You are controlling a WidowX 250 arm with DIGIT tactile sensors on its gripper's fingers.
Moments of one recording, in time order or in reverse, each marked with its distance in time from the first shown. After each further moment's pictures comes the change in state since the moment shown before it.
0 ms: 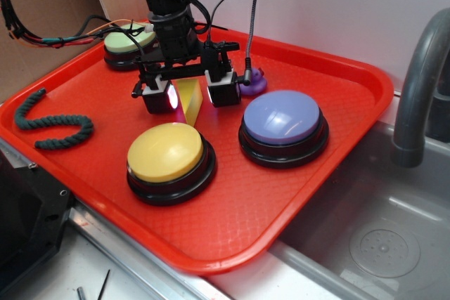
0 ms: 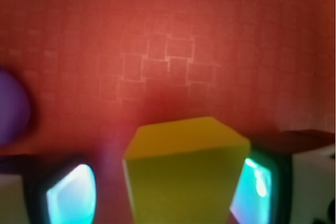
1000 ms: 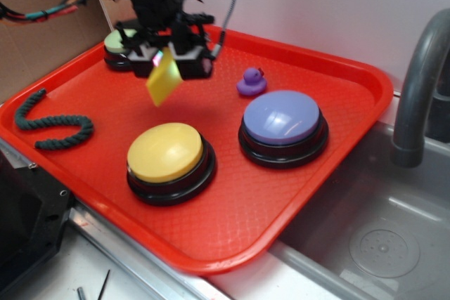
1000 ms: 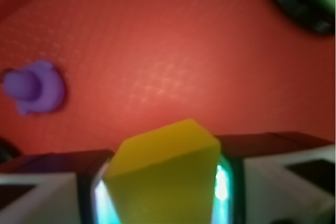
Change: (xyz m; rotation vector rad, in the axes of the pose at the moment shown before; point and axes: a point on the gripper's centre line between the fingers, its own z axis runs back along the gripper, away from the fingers) arm 0.012 0.023 0.071 0.003 -0.103 -0.292
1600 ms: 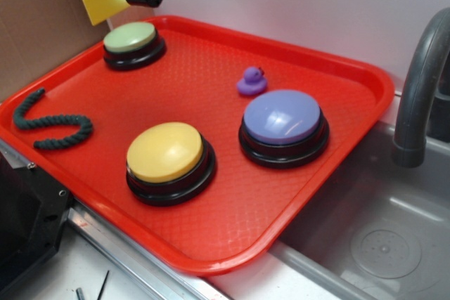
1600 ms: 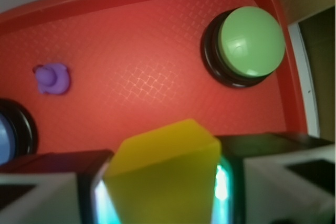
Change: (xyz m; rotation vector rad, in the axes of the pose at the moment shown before) arm 0.013 0.022 0.060 0.090 0.058 -0.222
